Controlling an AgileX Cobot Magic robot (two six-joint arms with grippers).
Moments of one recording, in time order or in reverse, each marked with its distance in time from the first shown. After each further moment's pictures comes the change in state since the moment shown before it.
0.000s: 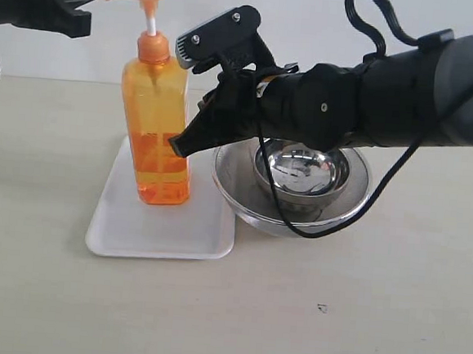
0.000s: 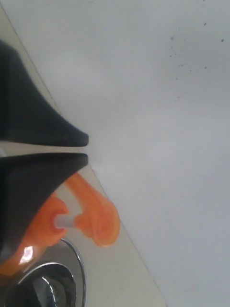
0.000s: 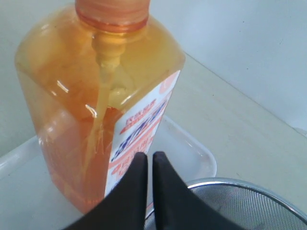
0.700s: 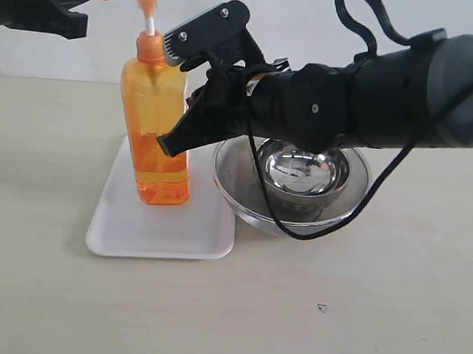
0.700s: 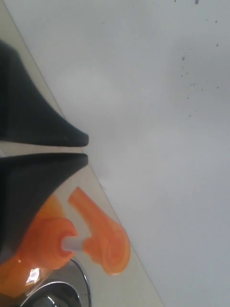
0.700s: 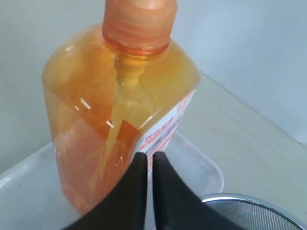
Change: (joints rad) left arm 0.000 0.000 0.000 -0.030 0.055 0.037; right arm 0.024 0.000 -0.010 0.000 -0.016 -0.005
